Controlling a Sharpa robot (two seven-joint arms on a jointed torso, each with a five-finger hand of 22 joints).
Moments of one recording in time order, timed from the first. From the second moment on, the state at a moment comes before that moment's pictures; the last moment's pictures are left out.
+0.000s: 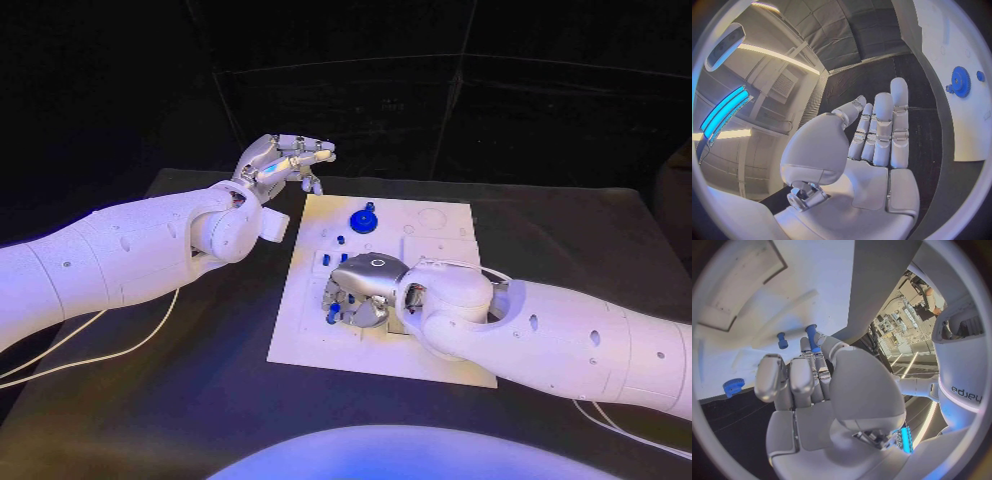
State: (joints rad) left arm 1.20 -0.74 -0.07 1.27 -0.09 -0.16 0.54; left_hand 1.22 0.01 0.42 -0.15 0.05 0.98 0.19 0.17 0.07 0.95 0.12 0.36 0.07 1.24 0.03 1.00 0.48 0.17 1.24 0.12 0.67 0.48; right arm 1.02 -0.55 -0.01 1.63 -1.72 -0.10 -0.14; right_hand 1.43 -0.08 0.44 -0.03 0.13 1.09 0.15 0.07 0.07 1.19 0.08 0.15 0.07 1.47 0.00 1.24 0.98 0.08 1.34 0.10 1.36 1.25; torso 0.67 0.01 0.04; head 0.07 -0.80
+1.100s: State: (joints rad) left arm 1.20 -0.74 -0.07 1.27 -0.09 -0.15 0.54; left_hand 1.22 0.01 0.42 -0.15 0.05 0.98 0.19 0.17 0.07 0.95 0.12 0.36 0.07 1.24 0.03 1.00 0.48 0.17 1.24 0.12 0.67 0.47; right arm 1.01 -0.66 -0.01 1.70 -1.68 -0.29 -0.07; right_hand 1.34 -0.13 0.23 0.00 0.18 0.90 0.16 0.07 0.07 0.95 0.12 0.11 0.07 1.44 0.03 1.13 0.80 0.10 1.24 0.14 1.23 1.07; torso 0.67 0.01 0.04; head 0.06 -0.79
